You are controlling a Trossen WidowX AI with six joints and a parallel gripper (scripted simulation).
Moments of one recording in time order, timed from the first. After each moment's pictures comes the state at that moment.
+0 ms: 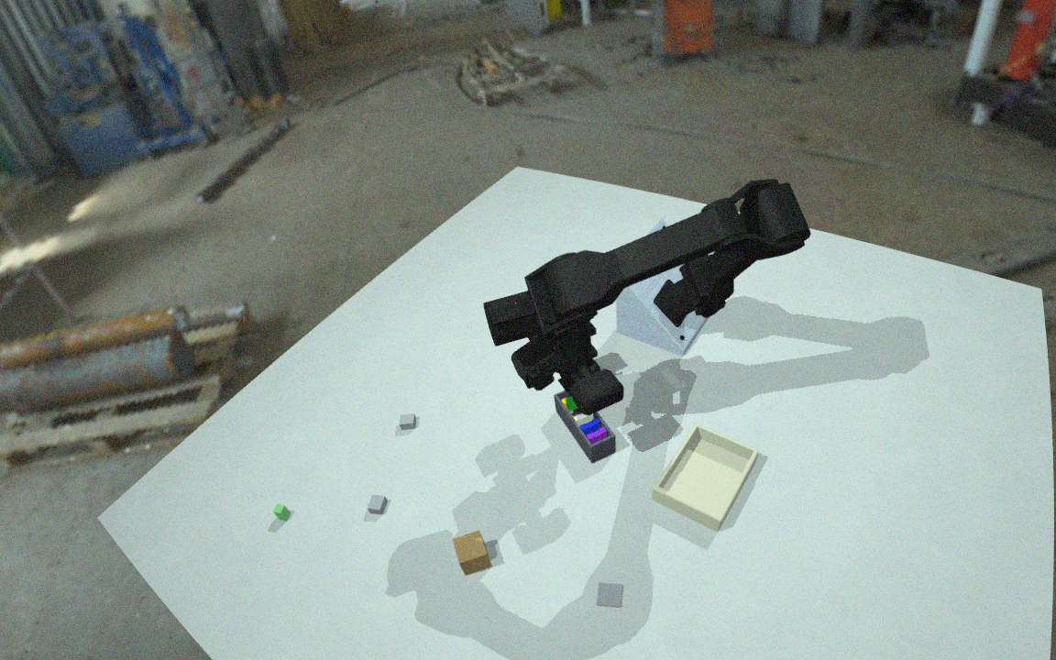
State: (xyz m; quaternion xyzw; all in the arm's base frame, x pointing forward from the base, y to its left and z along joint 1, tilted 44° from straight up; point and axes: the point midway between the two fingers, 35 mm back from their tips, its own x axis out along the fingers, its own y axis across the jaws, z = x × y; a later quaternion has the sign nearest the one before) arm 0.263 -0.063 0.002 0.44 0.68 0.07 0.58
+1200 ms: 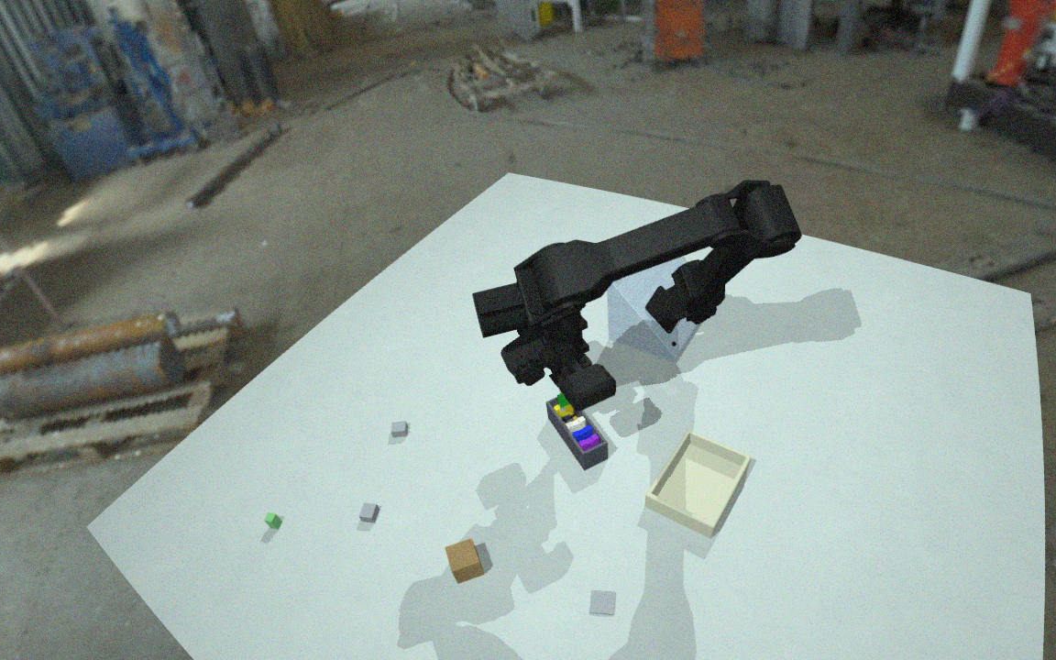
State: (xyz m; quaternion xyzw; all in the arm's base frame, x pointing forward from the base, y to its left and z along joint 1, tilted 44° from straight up) arm 0.261 -0.078 0.019 0.44 0.68 0.07 0.58
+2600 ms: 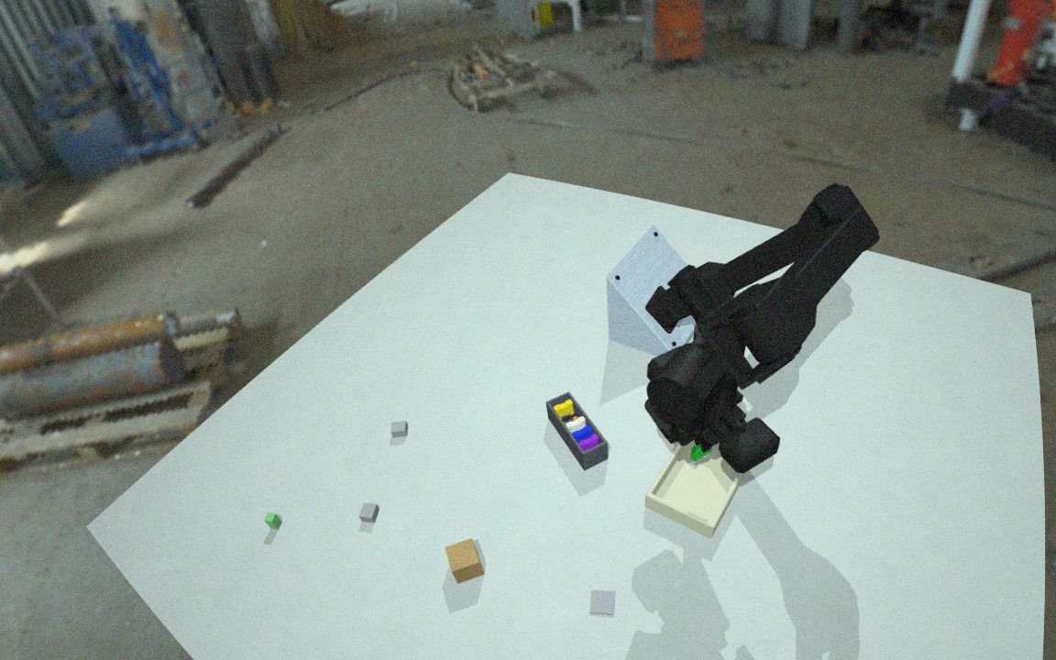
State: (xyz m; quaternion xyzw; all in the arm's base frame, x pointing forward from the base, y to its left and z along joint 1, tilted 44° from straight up) arm 0.271 0.066 0.177 0.44 0.68 0.08 0.58
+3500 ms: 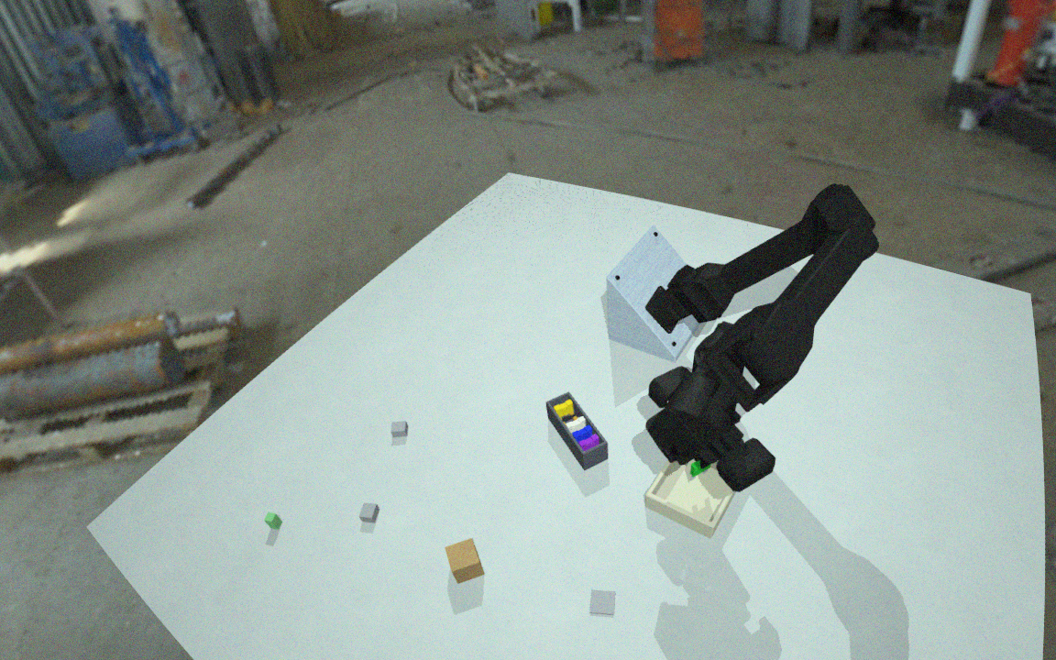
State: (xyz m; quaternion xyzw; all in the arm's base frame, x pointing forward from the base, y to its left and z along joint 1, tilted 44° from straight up) arm 0.272 0.093 0.154 0.44 0.68 0.08 0.58
